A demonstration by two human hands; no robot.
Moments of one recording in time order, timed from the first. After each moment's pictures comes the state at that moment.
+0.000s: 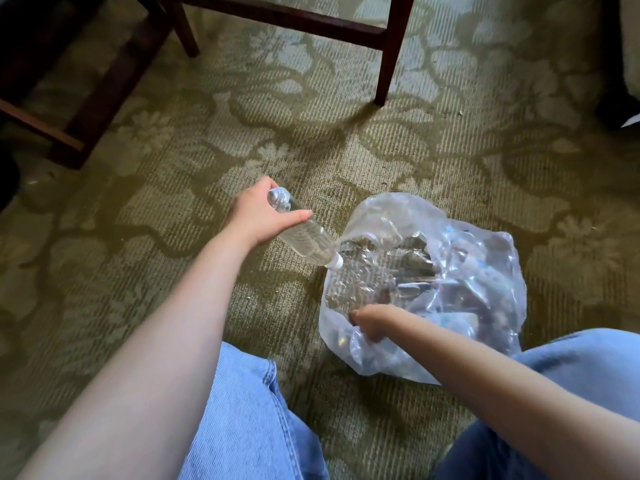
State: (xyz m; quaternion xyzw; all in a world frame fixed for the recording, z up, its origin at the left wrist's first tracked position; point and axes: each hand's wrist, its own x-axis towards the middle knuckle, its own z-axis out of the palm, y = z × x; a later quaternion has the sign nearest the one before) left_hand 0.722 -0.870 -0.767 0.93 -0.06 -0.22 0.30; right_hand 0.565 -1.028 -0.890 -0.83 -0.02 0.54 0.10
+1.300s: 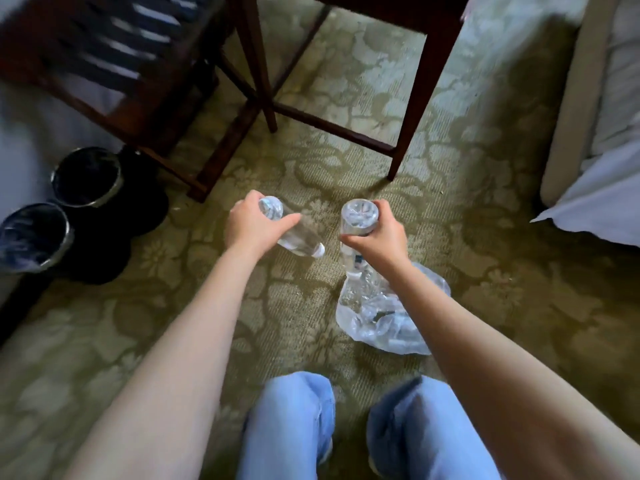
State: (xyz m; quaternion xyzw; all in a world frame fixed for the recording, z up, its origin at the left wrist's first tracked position) left_hand 0.691 -0.809 -0.386 0.94 0.10 -0.13 0.28; right_hand 0.625 -1.008 -0.415 -0.85 0.23 0.05 0.48
